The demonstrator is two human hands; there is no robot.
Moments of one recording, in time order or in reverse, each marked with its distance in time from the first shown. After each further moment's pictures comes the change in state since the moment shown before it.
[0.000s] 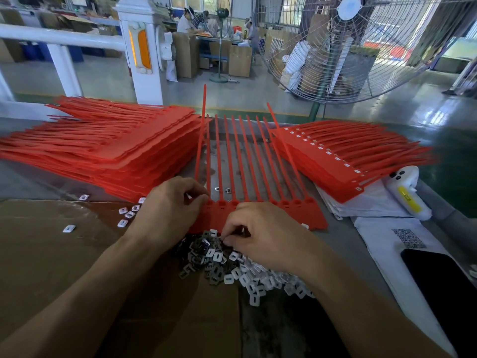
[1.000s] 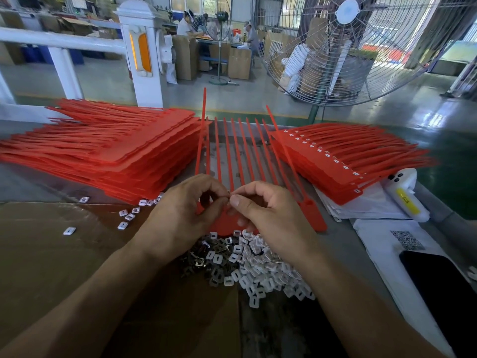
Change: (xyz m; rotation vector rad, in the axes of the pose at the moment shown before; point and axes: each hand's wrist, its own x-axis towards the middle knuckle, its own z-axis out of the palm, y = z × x) left_hand -0.007 0.019 0.002 -0.154 -0.006 0.384; right_hand 0.002 0.004 0.000 0.743 0.302 0.191
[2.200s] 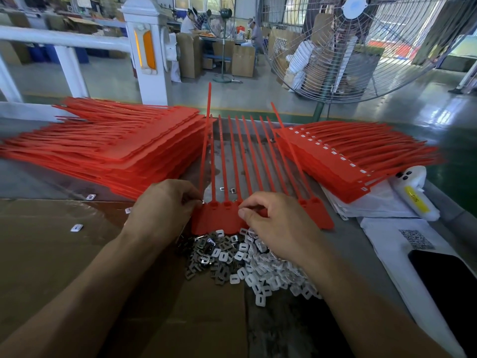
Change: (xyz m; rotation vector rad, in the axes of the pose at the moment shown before) left_hand -0.003 -0.031 -0.016 0.247 -0.026 -0.482; right_hand 0.003 0.014 -0.004 -0.519 -0.025 -0.004
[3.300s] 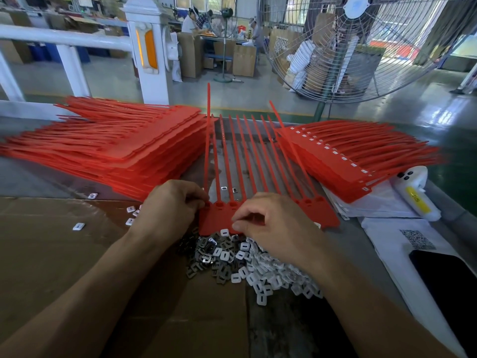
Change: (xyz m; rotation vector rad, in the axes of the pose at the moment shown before) left_hand 0.001 -0.002 0.010 -0.071 -0.020 -0.020; right_hand -0.003 -0.007 -0.001 -0.102 -0.075 -0.174
